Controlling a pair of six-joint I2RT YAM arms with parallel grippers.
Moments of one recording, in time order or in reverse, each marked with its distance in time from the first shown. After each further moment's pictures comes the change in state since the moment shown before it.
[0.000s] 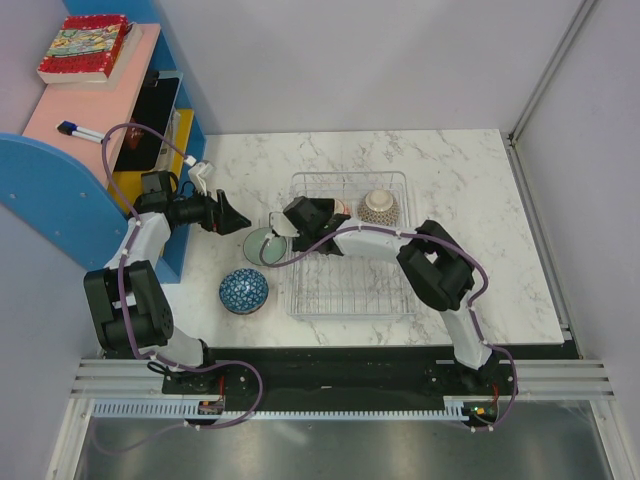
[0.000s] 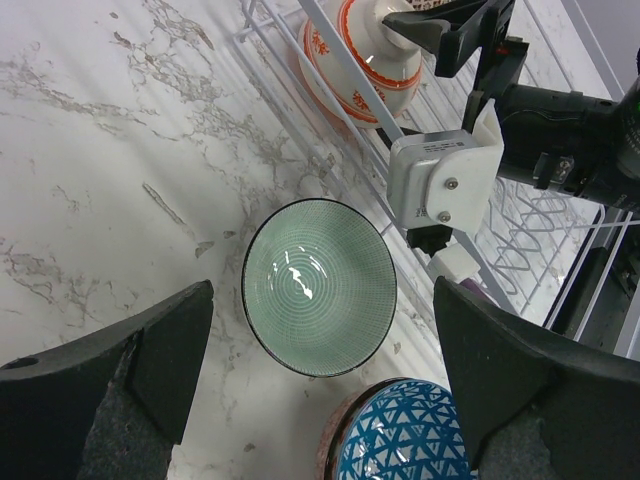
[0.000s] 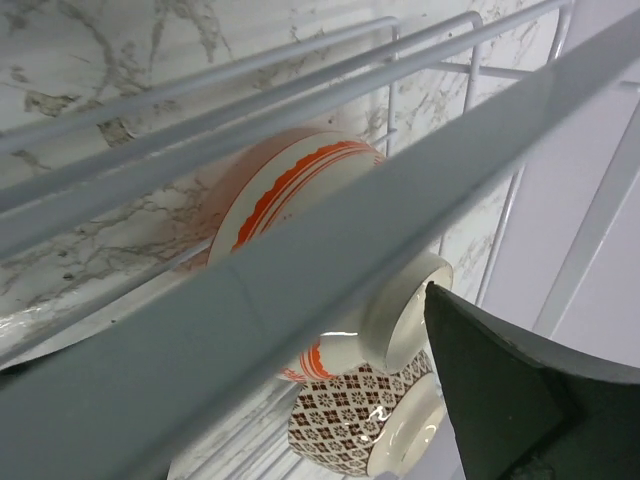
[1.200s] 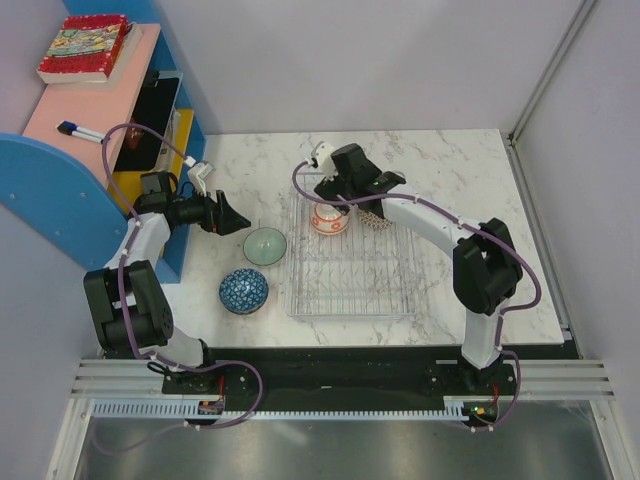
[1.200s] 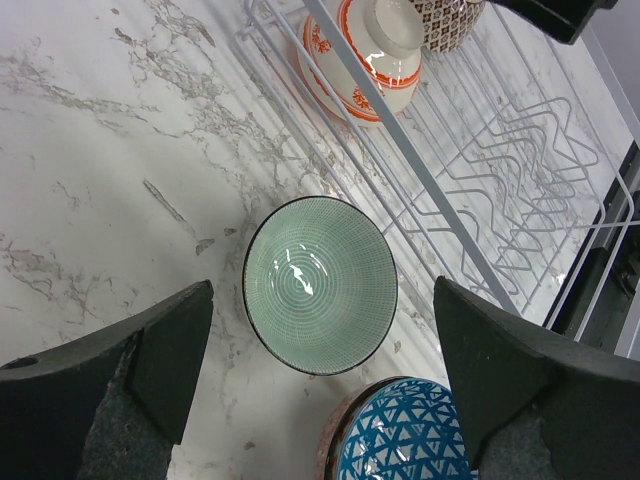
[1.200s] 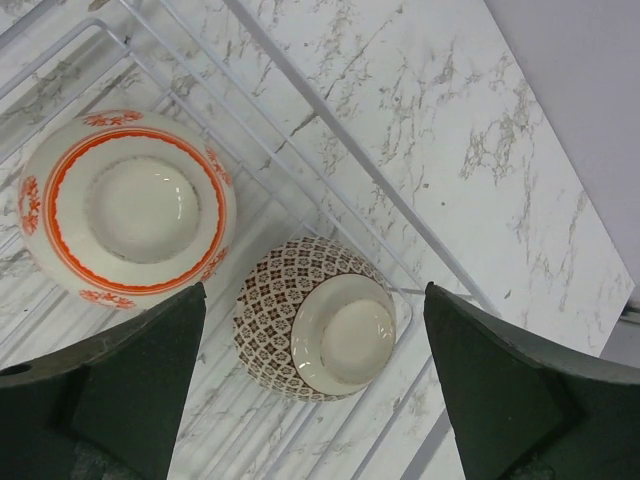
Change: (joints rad) left arm 0.005 0.000 -0.004 0.000 0.000 0.000; right arm -0.235 -0.225 0.053 -0.124 -0.188 0.449
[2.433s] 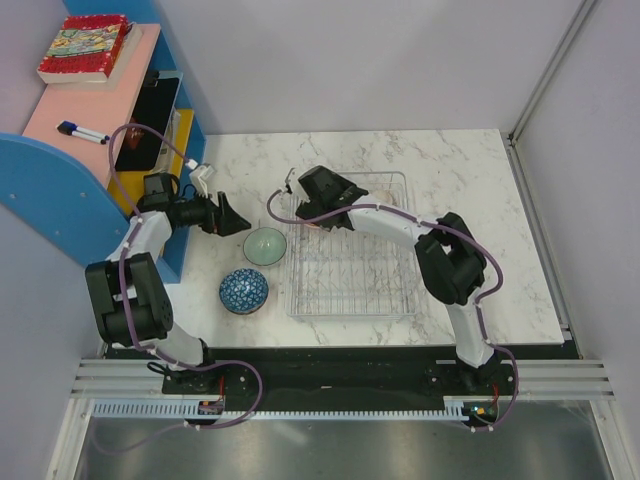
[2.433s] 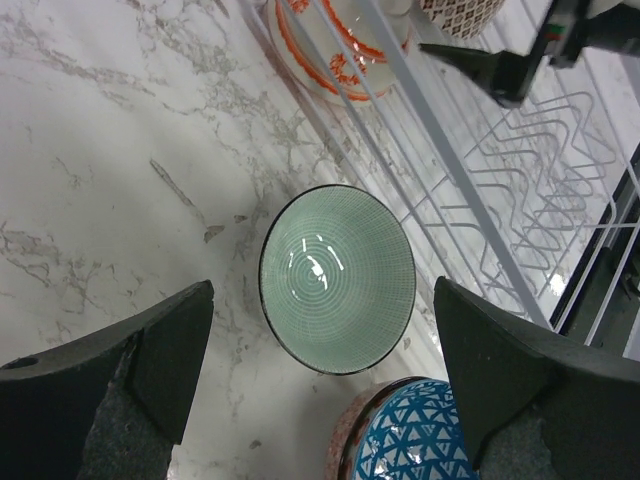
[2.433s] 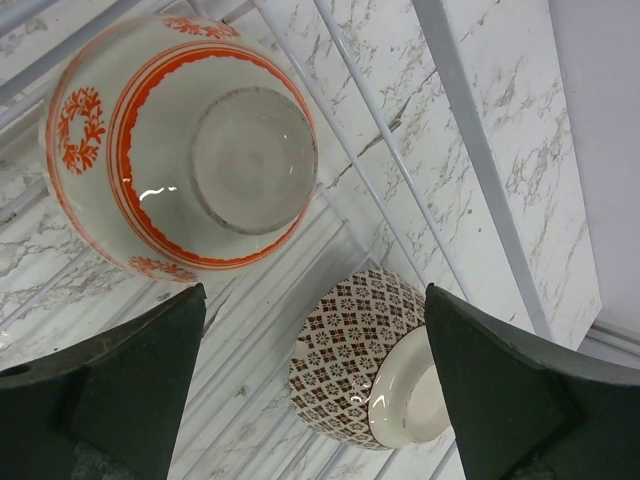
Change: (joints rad) left arm 0.002 0.040 0.000 0.001 -0.011 0.000; right arm 0.116 0.196 0.080 0.000 0.139 -0.073
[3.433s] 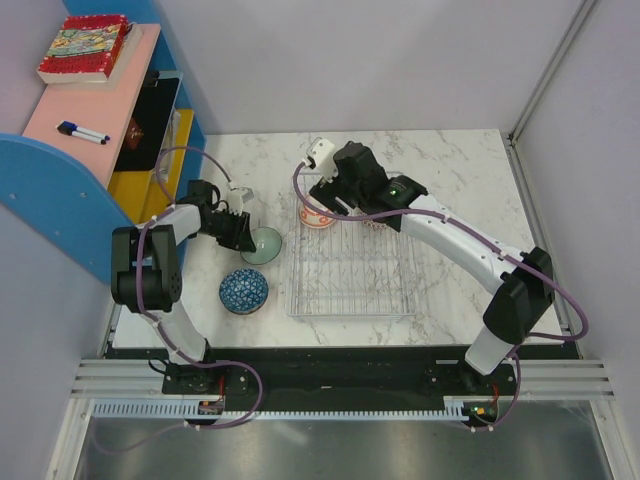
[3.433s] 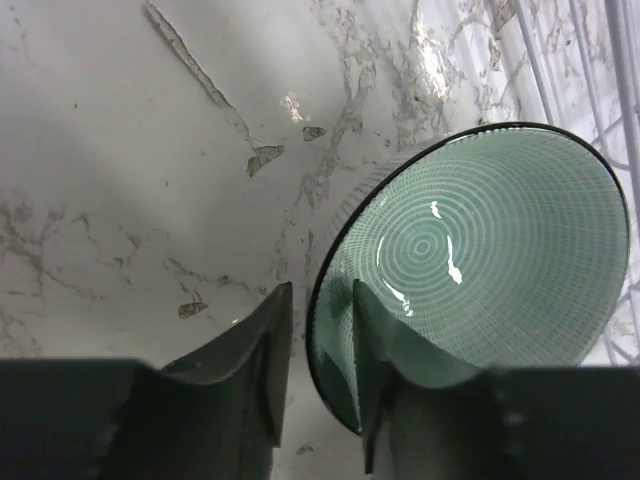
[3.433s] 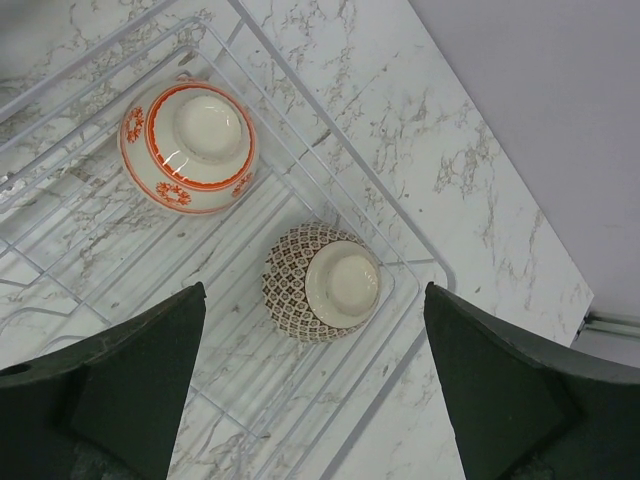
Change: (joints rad) left arm -0.178 0.219 0.022 -0.071 -0.392 0.089; right arm -0.005 -0.428 -0.089 -0.132 -0.119 0.101
